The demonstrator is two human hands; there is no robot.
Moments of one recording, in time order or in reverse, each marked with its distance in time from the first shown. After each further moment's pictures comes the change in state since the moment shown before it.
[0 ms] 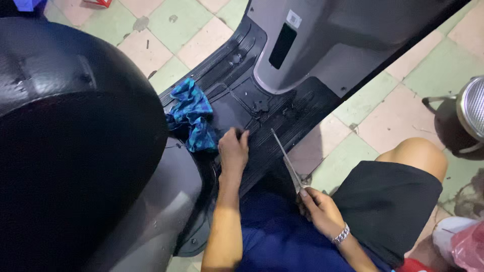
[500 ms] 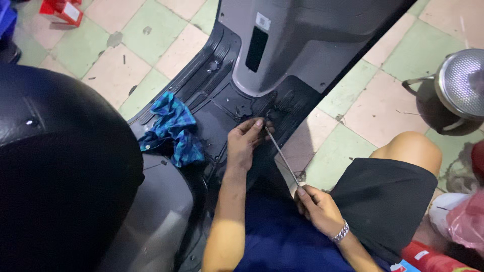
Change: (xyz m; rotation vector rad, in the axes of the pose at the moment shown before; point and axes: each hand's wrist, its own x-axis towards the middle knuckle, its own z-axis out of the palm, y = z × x) left_hand 0.016 0.063 0.026 -1.247 -0.520 -0.354; right_hand -0.009 -0.018 -0.003 0.001 0.087 -0.082
